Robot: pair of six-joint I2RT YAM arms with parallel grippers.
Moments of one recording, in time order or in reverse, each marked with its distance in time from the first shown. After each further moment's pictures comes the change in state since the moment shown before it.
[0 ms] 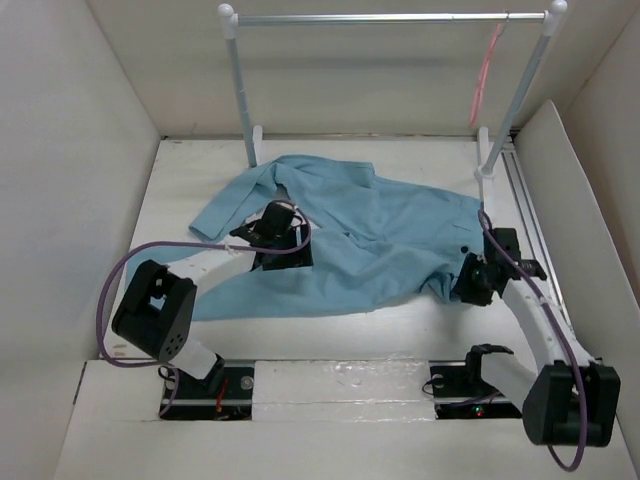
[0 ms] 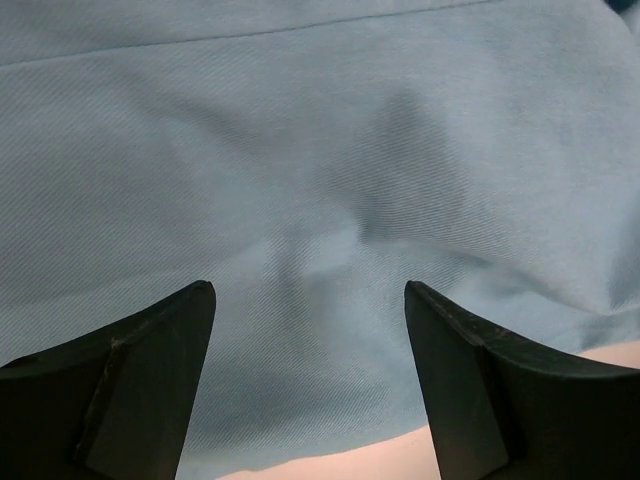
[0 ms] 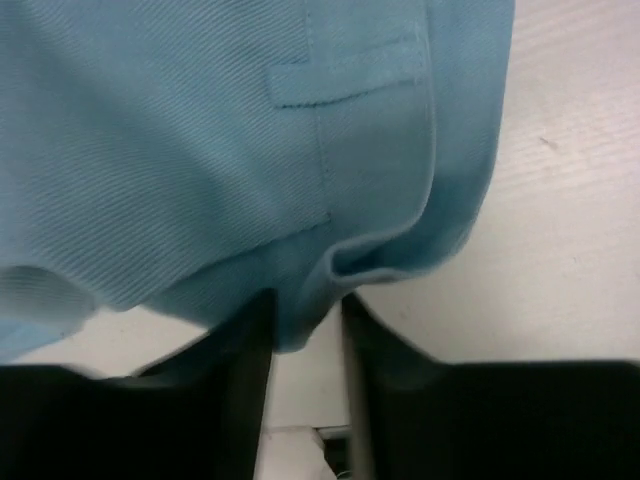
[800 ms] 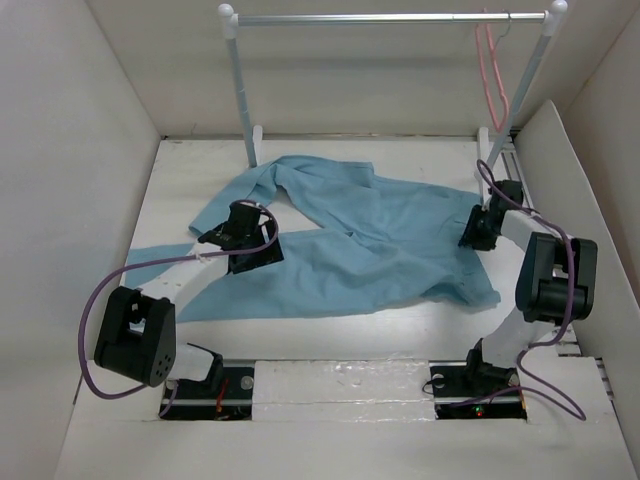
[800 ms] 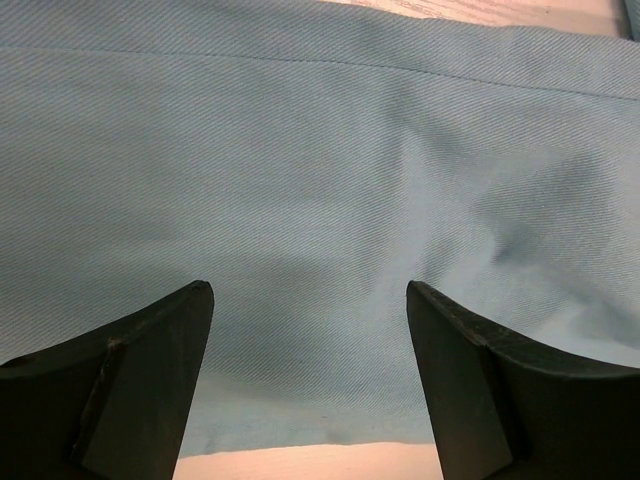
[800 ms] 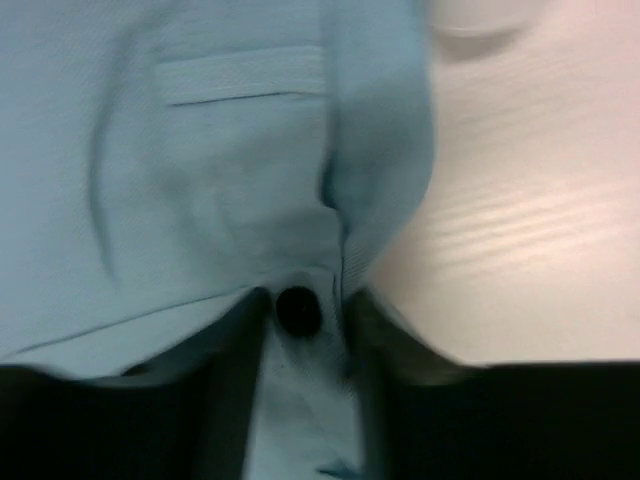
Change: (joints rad) left arm 0.205 -0.169 -0.089 -0.103 -0.085 -0.011; right arm -0.153 0.655 0.382 0.349 -0.023 -0.204
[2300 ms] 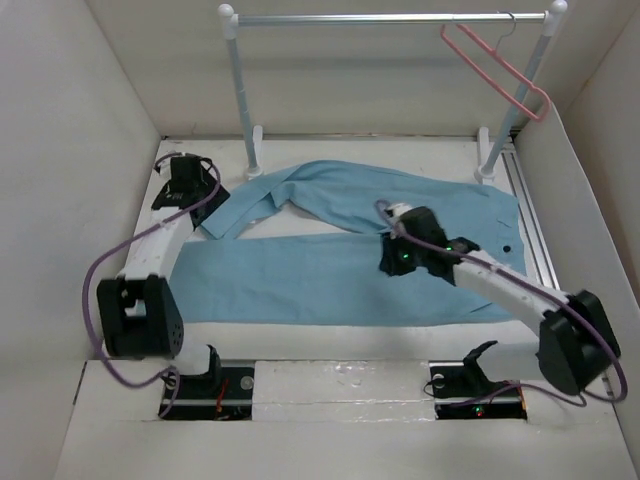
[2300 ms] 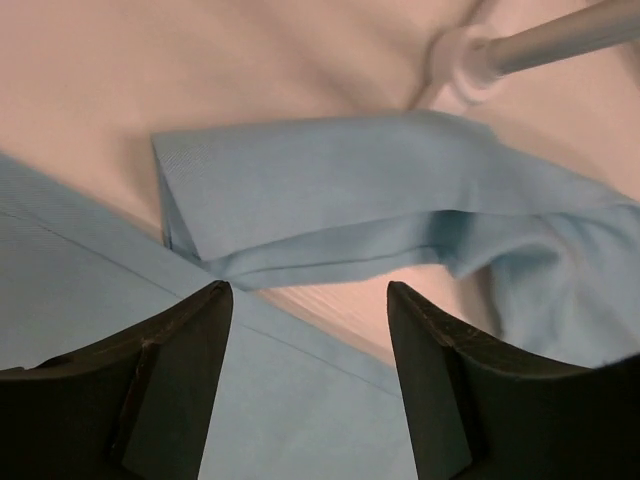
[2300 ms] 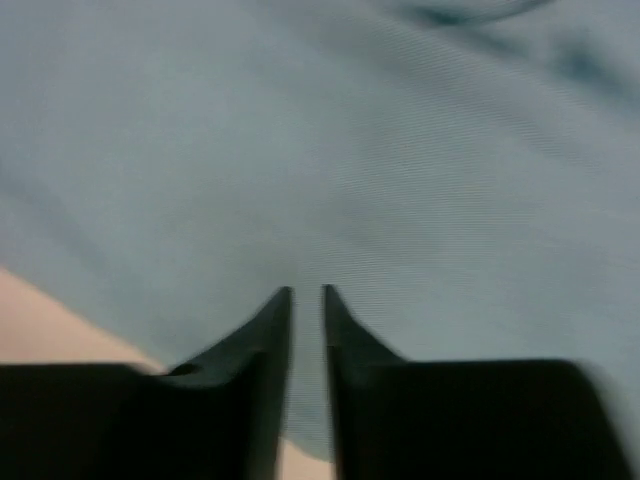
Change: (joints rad) left arm 0.360 0.053 0.322 -0.005 -0.097 -0.129; right arm 0.684 -0.454 -0.214 0.049 -0.027 0.037
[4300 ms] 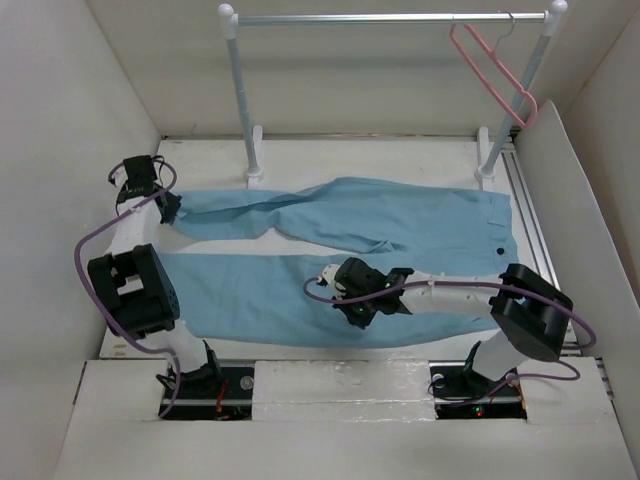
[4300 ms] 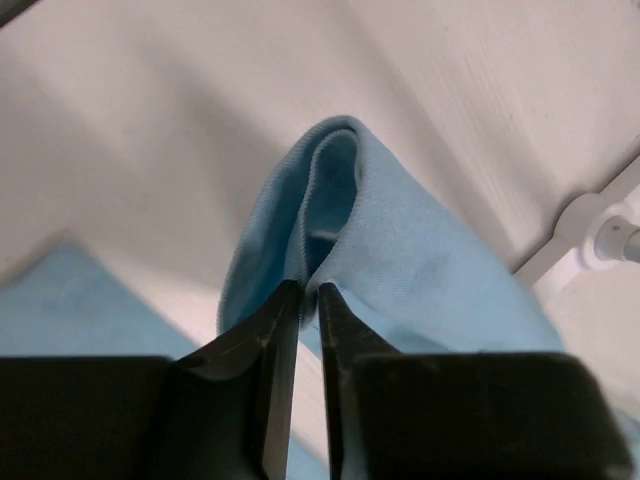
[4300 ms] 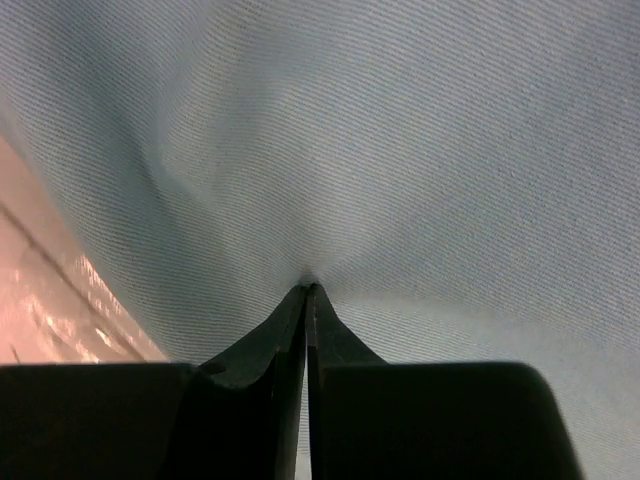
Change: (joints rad) left arm 0.291 0.211 0.095 -0.011 0.035 0.006; right arm 0.549 0.316 0.031 0.013 0.026 -0.179
